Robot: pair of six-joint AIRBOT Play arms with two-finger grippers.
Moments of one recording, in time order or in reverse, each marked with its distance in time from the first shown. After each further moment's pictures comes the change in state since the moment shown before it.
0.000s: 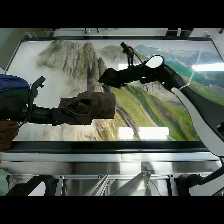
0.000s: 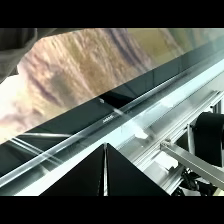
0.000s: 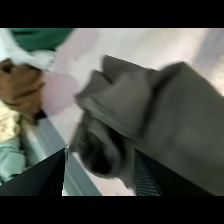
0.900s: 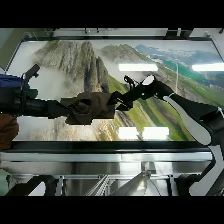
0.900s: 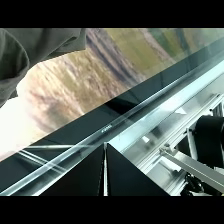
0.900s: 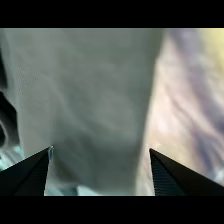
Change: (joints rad) left arm -0.002 -0.012 0.111 0.007 0.039 -0.003; right arm -0.007 -0.149 -0.155 -0.038 0.058 0.146
